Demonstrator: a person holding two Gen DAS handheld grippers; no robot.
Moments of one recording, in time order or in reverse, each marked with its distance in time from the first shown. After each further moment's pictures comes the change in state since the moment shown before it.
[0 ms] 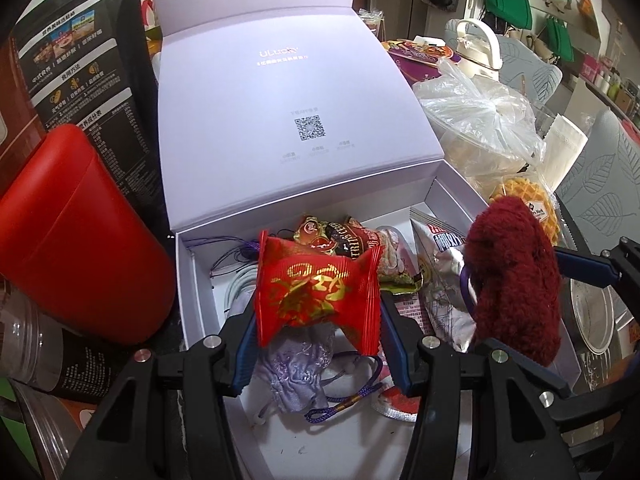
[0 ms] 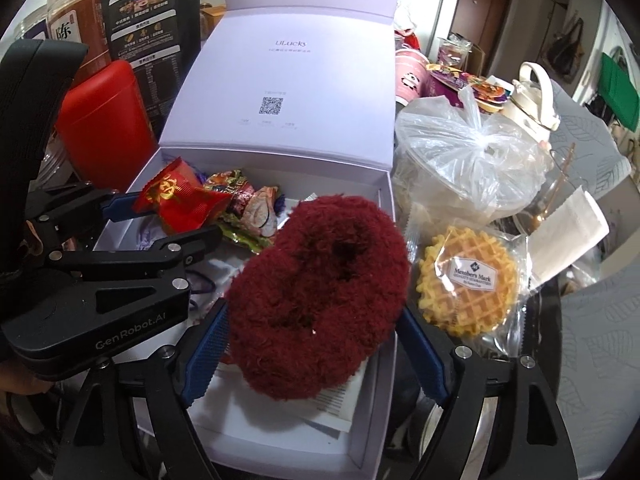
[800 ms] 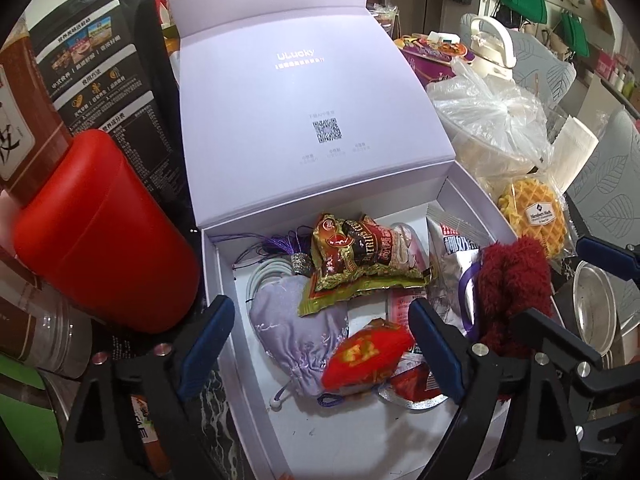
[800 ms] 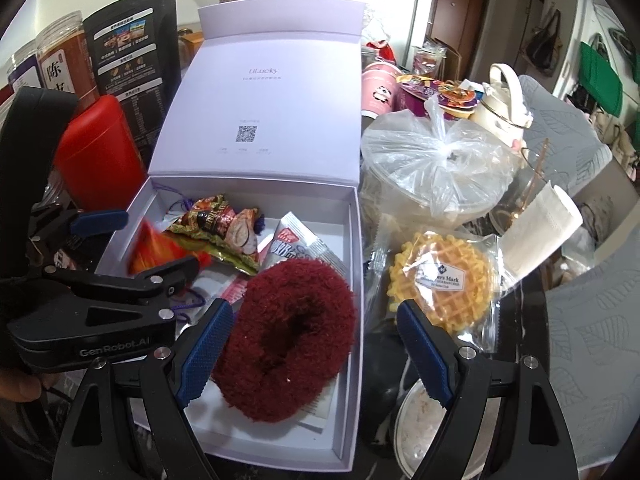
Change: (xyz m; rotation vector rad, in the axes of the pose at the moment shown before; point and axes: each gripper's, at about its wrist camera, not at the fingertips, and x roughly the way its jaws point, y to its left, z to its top) left arm -0.010 -0.003 0.006 -0.011 0.030 0.059; right arm -0.021 -0.016 0.000 0.062 -0.054 -0.027
